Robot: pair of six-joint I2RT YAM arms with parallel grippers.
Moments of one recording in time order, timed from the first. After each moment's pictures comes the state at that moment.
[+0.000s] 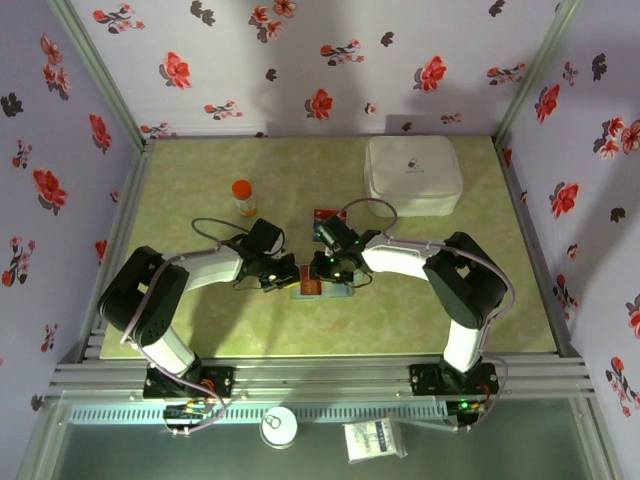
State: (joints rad) left arm -0.62 1.64 0.78 -0.24 0.41 -0.83; right arm 0.81 1.80 1.05 -0.35 -0.24 0.82
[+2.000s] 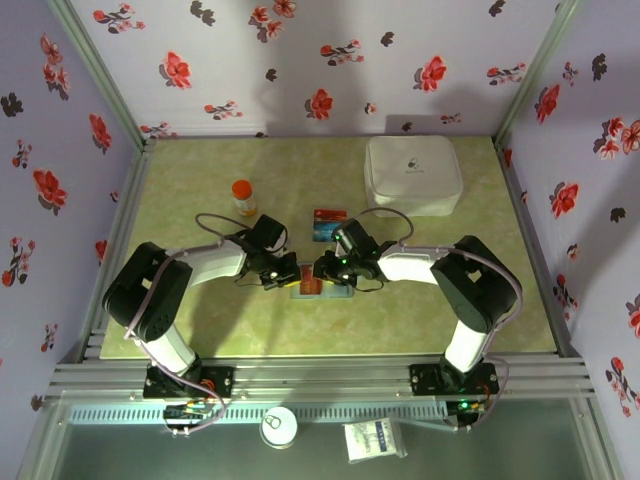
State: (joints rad) left arm -0.62 1.67 0.84 -0.32 0.40 -0.80; right arm 0.74 1.74 0.85 -0.04 -0.41 0.92
